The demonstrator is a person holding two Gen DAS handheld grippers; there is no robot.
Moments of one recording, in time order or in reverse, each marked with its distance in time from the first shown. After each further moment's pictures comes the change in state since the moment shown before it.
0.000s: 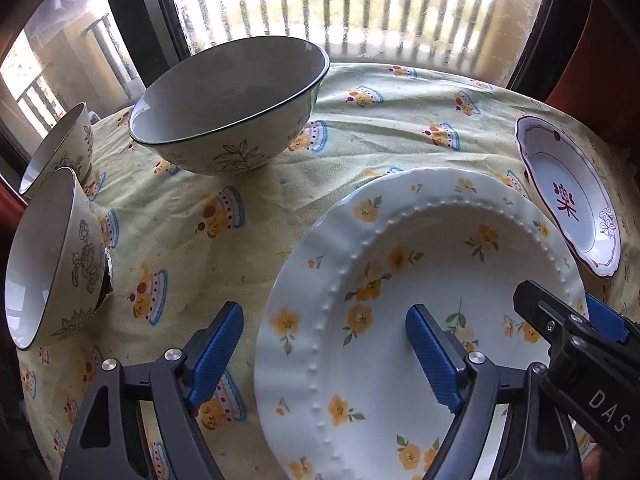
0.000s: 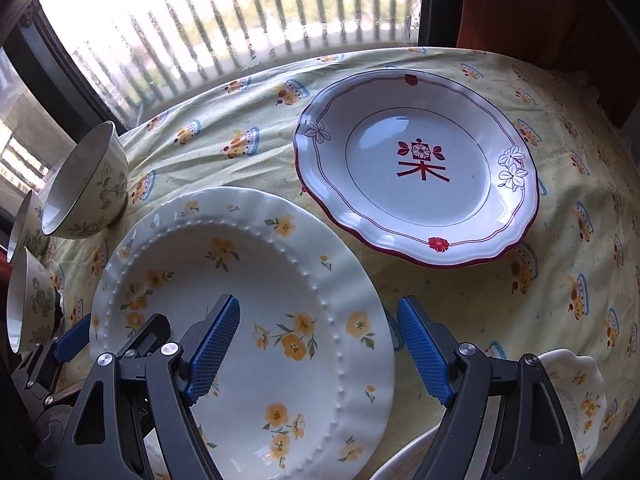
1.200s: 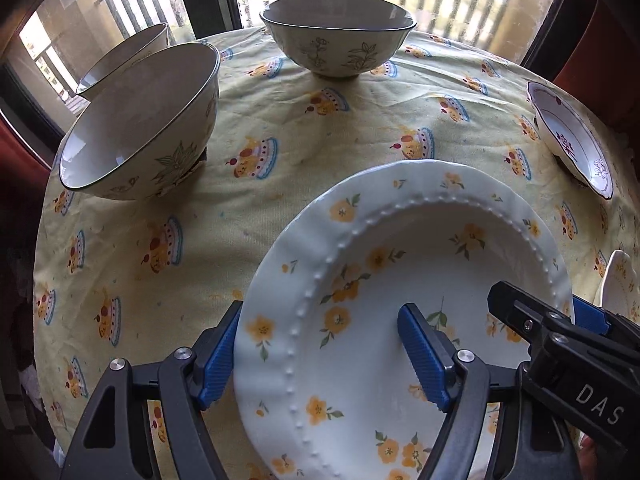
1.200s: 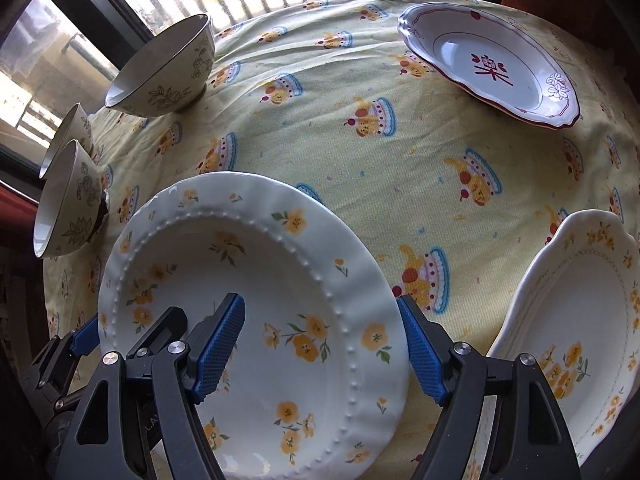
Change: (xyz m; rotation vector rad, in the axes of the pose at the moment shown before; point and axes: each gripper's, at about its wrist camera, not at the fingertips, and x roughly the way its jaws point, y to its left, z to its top) left arm -0.029 0.059 -0.077 -0.047 0.104 -0.005; right arm -0.018 0.062 -0.080 -0.051 0.162 0.085
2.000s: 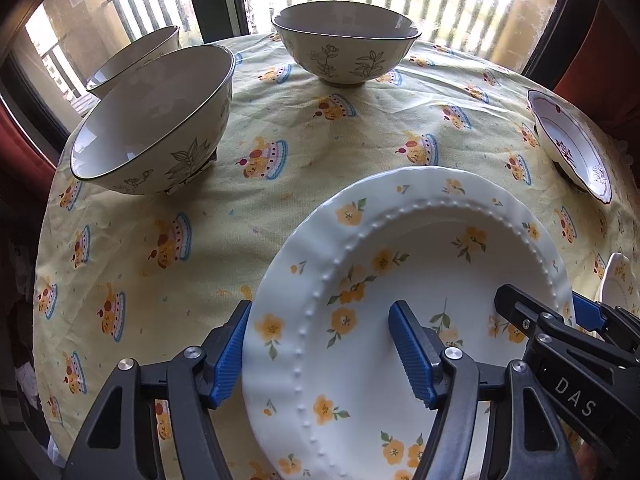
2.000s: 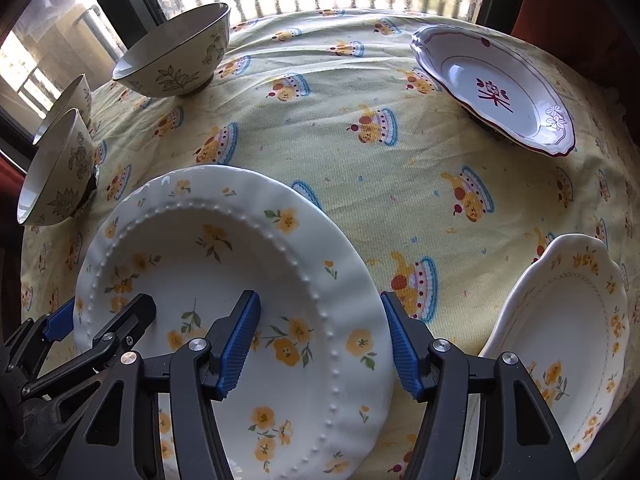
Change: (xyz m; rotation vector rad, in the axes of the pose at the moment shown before) left arm -0.008 0.007 -0.009 -0.008 -0.041 0.000; right arm -0.002 0.004 0.000 -0.095 -0.036 -0.083
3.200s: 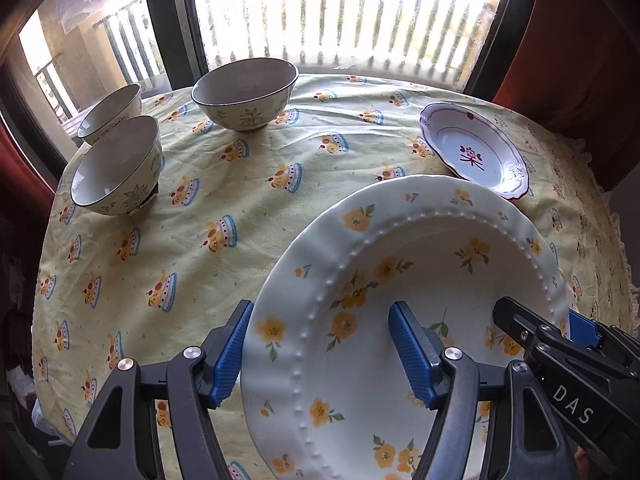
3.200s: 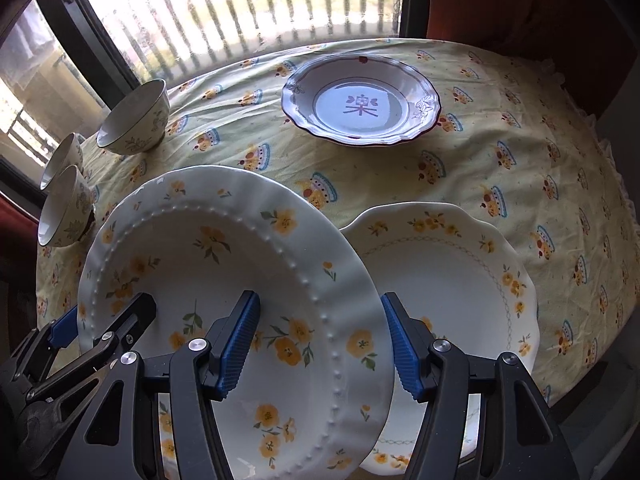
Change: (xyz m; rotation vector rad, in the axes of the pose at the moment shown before) left arm -0.074 -0.100 -0.022 0.011 -0.088 -0.051; right arm -0.085 -0.096 -0.032 0.103 -0.073 -0.026
